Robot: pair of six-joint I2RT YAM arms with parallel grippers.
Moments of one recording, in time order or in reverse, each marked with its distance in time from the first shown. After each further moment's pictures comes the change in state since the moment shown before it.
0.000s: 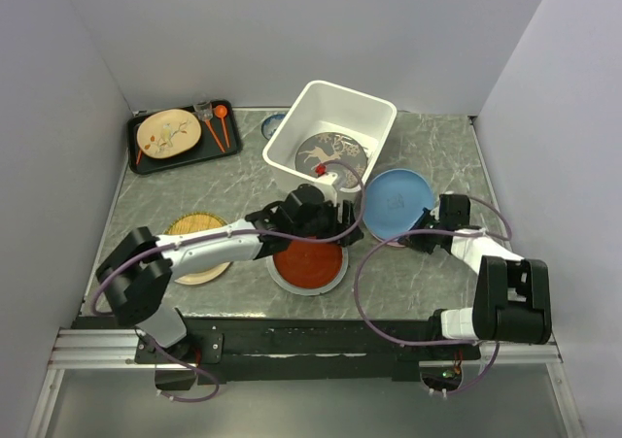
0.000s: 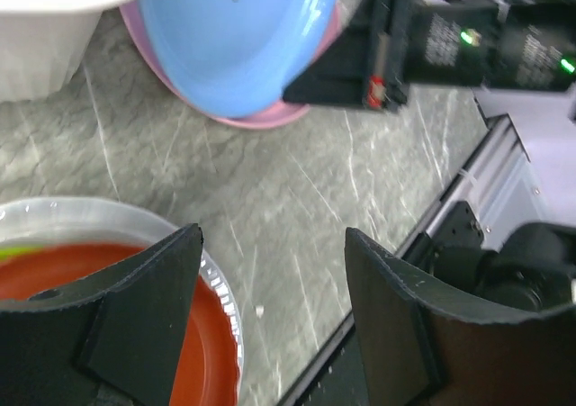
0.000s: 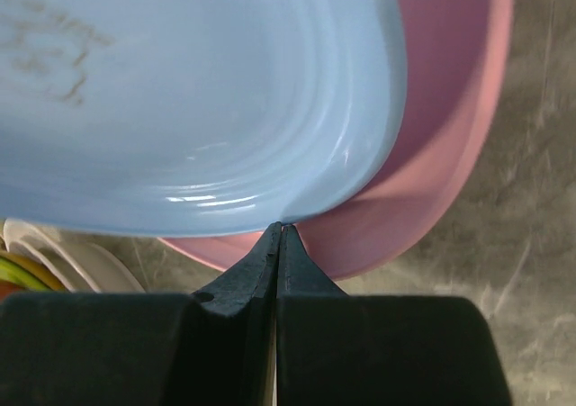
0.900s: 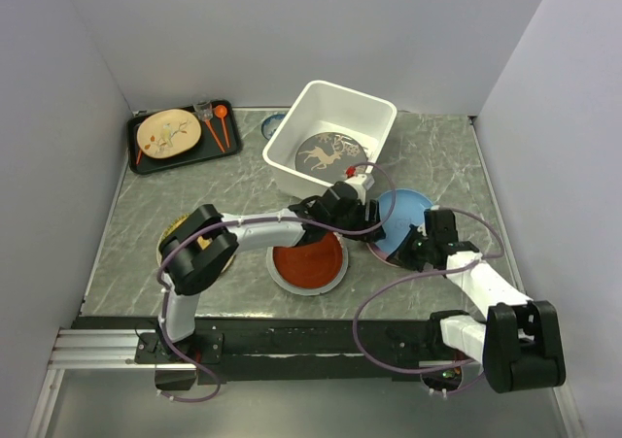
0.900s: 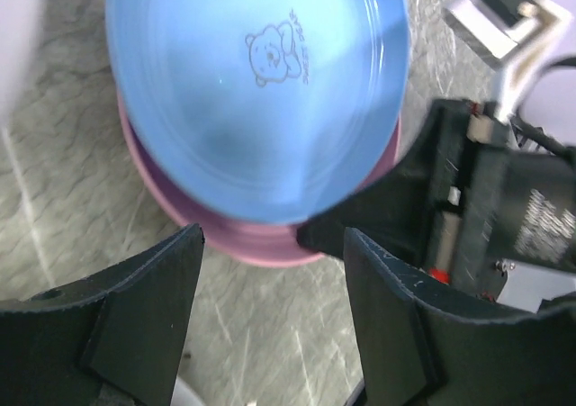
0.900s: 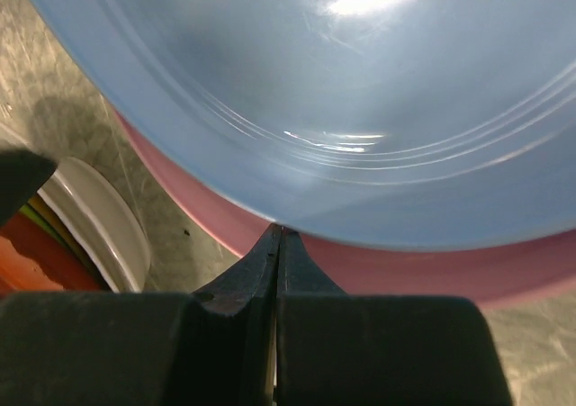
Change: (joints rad) left arm -0.014 0.364 0.251 0.033 0.040 -0.043; right arm 0.183 -0.242 -0.111 -0.141 0.056 0.103
